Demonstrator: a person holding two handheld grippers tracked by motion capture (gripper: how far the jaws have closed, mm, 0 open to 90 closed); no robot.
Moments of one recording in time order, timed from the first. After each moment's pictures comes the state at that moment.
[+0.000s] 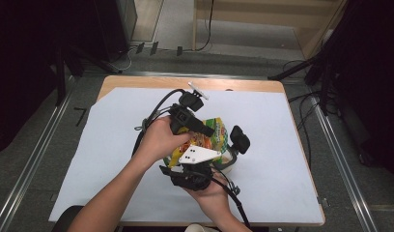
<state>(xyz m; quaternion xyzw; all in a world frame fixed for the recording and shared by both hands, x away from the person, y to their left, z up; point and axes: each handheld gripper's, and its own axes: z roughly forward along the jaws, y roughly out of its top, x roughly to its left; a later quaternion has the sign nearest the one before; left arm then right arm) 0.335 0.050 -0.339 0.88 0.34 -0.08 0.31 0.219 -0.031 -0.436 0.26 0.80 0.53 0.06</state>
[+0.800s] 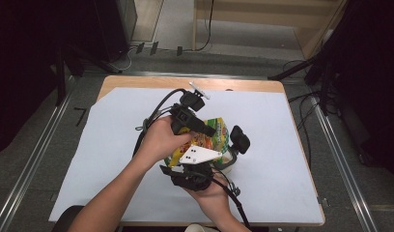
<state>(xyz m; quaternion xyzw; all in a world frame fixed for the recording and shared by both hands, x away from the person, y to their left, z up) 0.334 0.048 -0.335 0.88 0.34 -0.08 0.32 0.217 -0.033 -0.433 0.27 0.80 0.54 0.06</state>
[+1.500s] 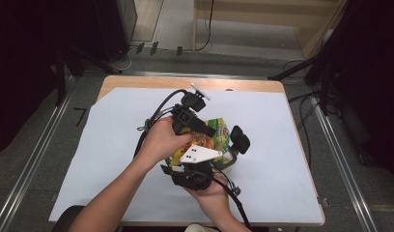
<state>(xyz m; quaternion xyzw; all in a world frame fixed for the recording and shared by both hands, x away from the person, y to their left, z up) 0.335 0.045 -0.341 0.88 0.34 -0.08 0.31 0.219 -0.033 -0.437 0.28 0.80 0.53 0.06</state>
